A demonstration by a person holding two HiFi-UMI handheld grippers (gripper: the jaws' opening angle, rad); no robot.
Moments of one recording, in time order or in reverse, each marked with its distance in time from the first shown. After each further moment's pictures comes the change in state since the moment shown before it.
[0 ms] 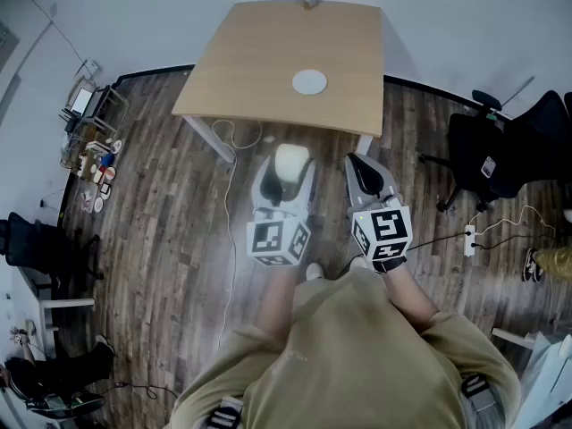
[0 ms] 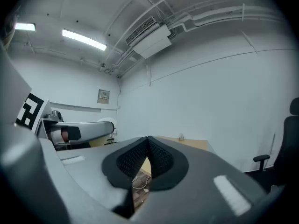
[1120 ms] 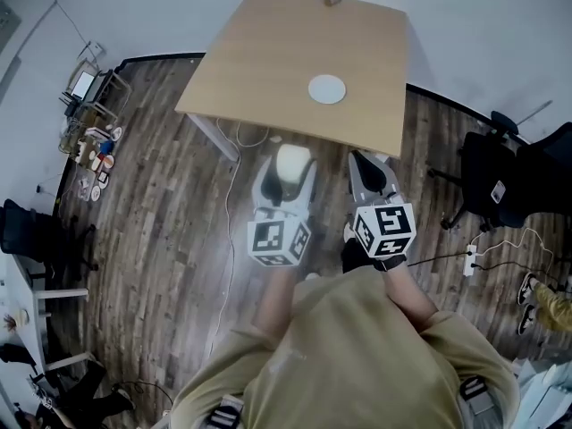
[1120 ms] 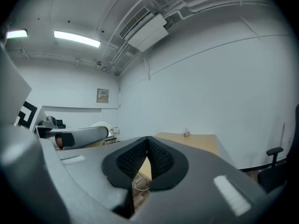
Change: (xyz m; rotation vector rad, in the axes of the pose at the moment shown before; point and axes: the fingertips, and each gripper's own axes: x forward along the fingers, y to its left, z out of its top) left arm 0.088 0.096 -0.029 -0.009 0.032 0.073; right arm 0.139 -0.026 -0.027 0.065 0.043 0.042
